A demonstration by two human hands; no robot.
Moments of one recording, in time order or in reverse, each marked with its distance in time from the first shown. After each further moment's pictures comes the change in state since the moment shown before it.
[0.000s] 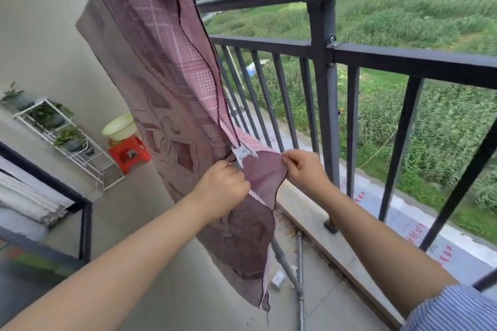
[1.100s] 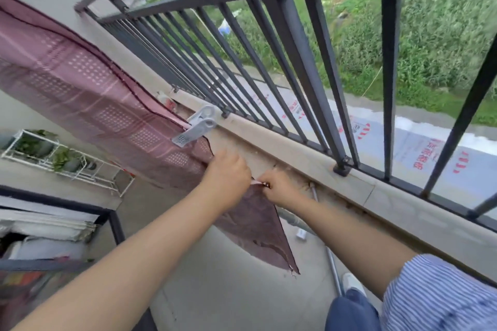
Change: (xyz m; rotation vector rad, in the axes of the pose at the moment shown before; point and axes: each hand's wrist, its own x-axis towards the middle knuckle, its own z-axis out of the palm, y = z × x) left_hand 0.051 0.033 0.037 -0.066 -0.742 0.113; right_hand -0.044 0.059 0.106 0.258 -0.305 0.289
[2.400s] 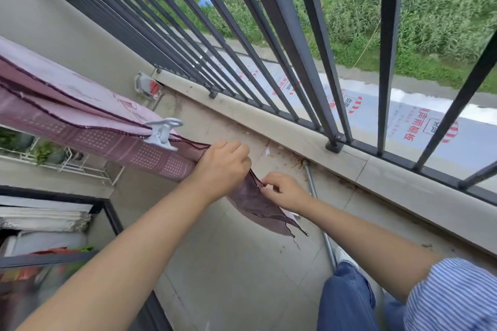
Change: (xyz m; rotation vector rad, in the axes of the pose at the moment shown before) left_hand 0.029 0.000 0.023 0.069 0.465 0.215; right_hand -0.029 0.037 0.004 0.076 -0.016 -0.019
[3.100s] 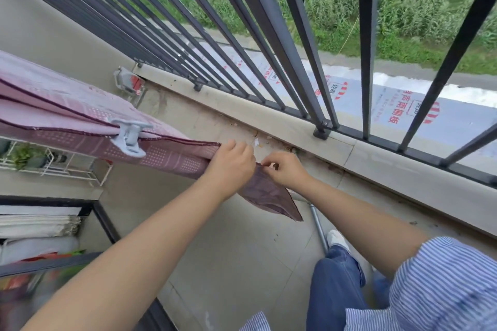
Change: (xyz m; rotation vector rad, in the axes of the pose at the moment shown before) left_hand 0.025 0.037 0.025 0.047 -0.066 0.010; right_hand 0.003 0.019 -0.020 -0.010 0.197 0.158
